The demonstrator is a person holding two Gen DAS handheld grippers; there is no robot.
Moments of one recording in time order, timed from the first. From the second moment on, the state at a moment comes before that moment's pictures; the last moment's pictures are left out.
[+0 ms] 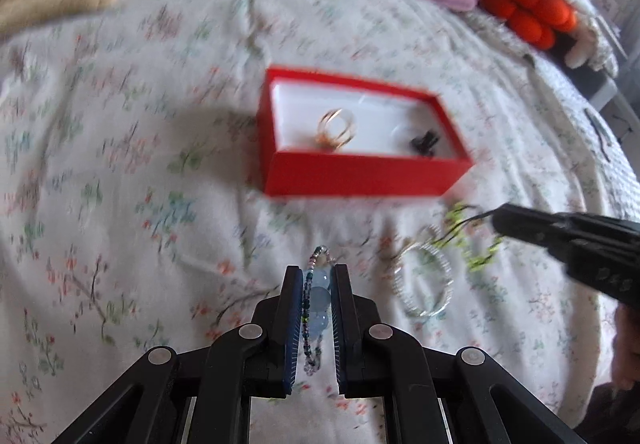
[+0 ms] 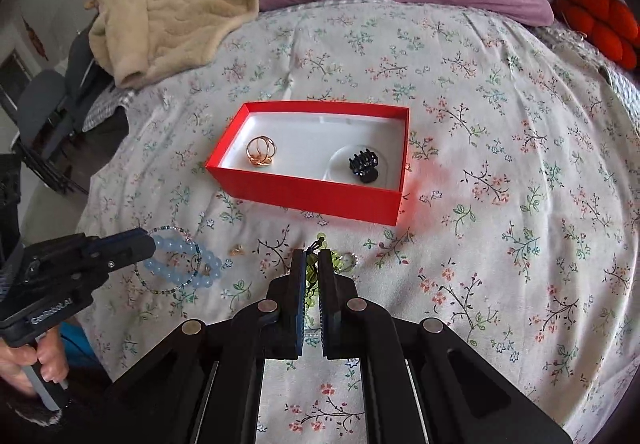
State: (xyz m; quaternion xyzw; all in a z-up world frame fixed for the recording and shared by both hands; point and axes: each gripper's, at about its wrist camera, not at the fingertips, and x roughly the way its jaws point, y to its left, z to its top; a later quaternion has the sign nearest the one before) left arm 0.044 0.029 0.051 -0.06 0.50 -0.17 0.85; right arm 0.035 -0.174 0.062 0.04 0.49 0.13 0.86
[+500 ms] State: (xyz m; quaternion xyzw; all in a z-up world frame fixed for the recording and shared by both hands) left arm 0.053 0.079 0.004 -0.14 0.56 -0.16 0.80; right arm 0.039 -0.172 0.046 0.03 0.51 0.13 0.85
